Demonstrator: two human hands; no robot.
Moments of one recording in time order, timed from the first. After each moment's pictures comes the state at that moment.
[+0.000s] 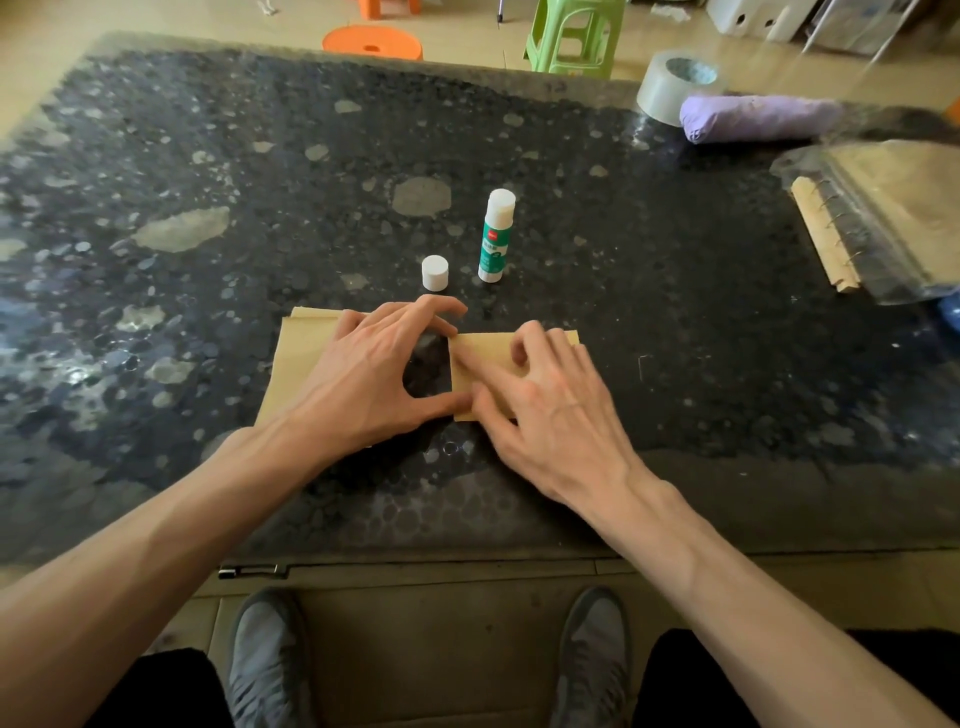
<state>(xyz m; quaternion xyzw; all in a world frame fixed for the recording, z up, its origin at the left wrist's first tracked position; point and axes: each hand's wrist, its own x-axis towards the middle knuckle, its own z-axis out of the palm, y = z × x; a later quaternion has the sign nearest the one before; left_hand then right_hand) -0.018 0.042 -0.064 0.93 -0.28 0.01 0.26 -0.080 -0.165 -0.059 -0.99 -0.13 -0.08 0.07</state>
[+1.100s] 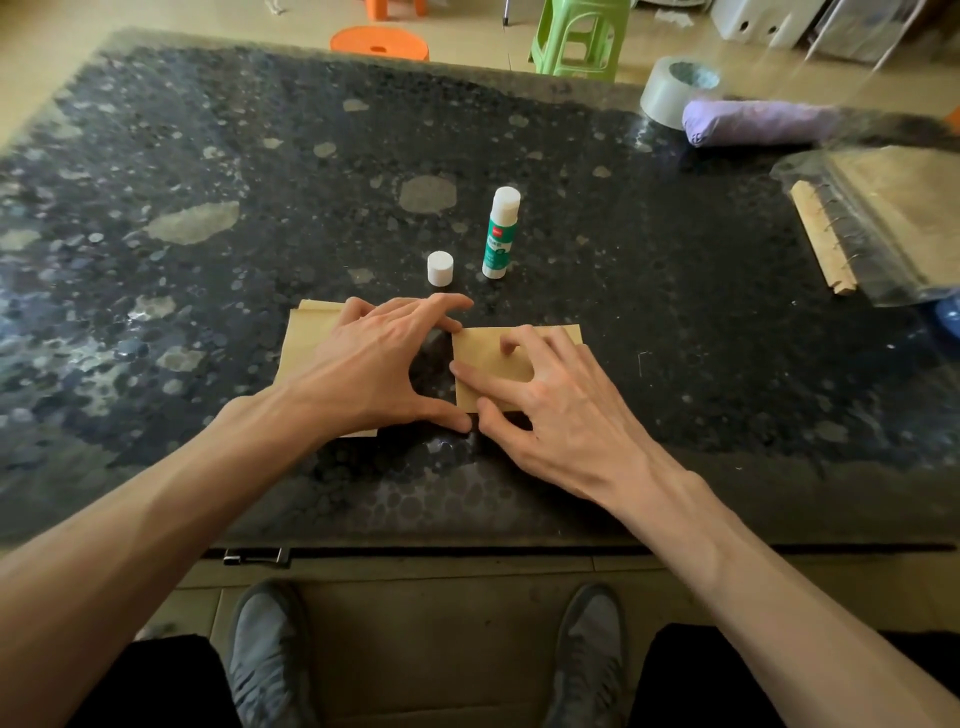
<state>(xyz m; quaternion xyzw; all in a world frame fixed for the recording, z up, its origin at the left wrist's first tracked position) -0.012 0.045 -0.051 0.94 -0.30 -0.06 0.18 -0.083 -0.177 -0.051 -0.98 -0.18 -0.02 0.09</state>
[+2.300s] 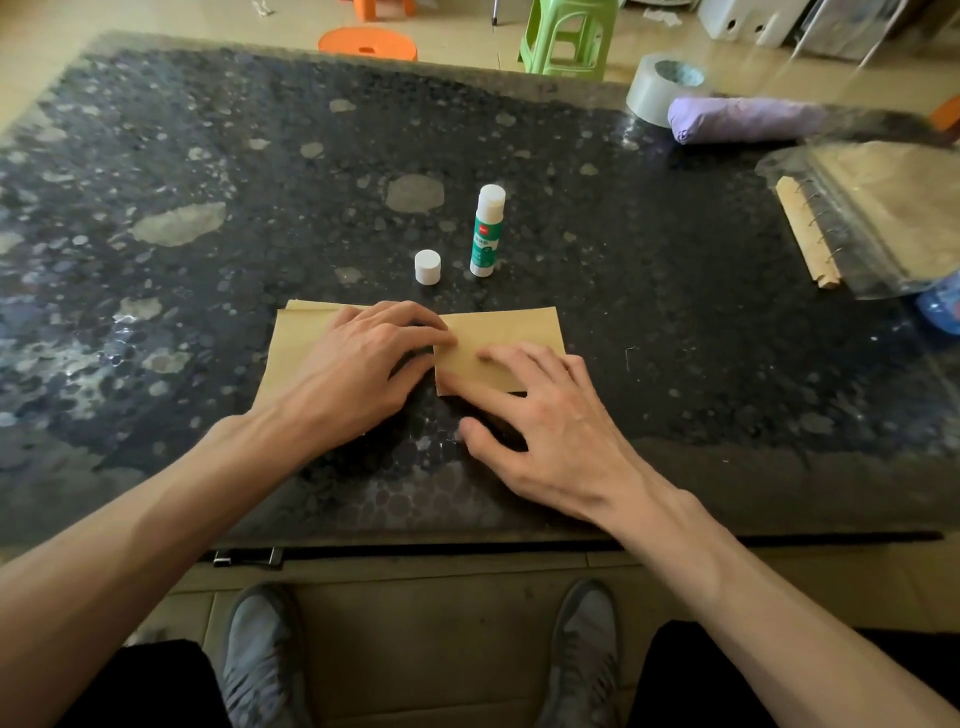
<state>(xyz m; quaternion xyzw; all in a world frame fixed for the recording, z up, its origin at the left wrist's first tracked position) -0.016 0.045 -0.064 0.92 -0.32 0.03 0.21 -0.099 -0.178 -0.060 -0.97 -0.18 -0.03 0.13</state>
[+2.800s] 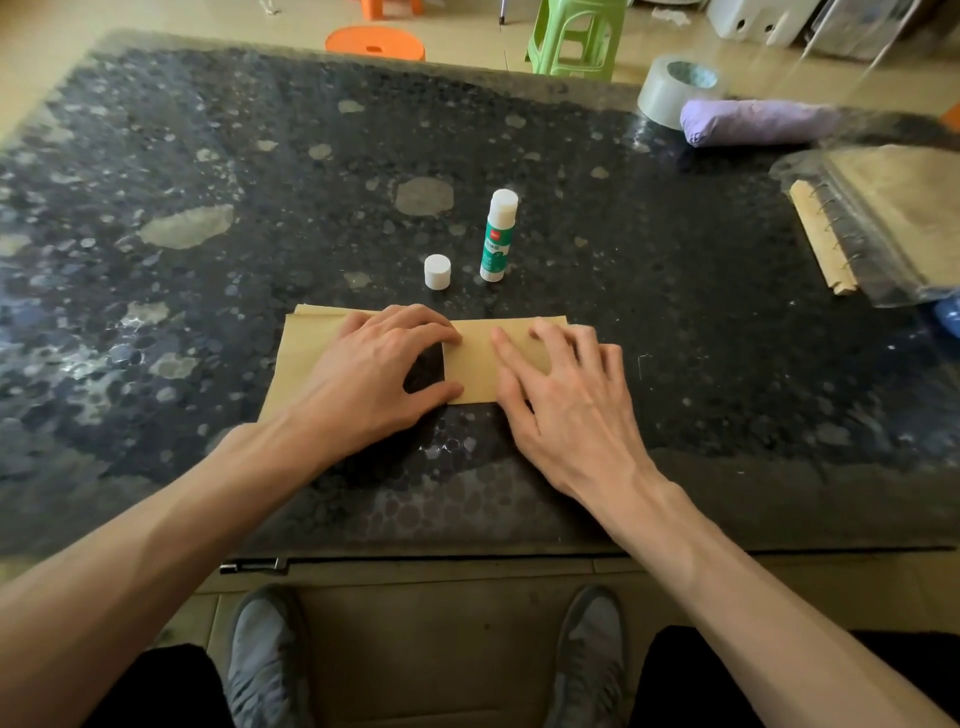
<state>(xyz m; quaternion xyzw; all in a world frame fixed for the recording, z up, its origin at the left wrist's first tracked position) -0.017 0.042 -0.061 0.94 -0.29 0.00 0.19 -0.081 -0.175 -0.067 -0.99 -0.07 -0.08 0.01</state>
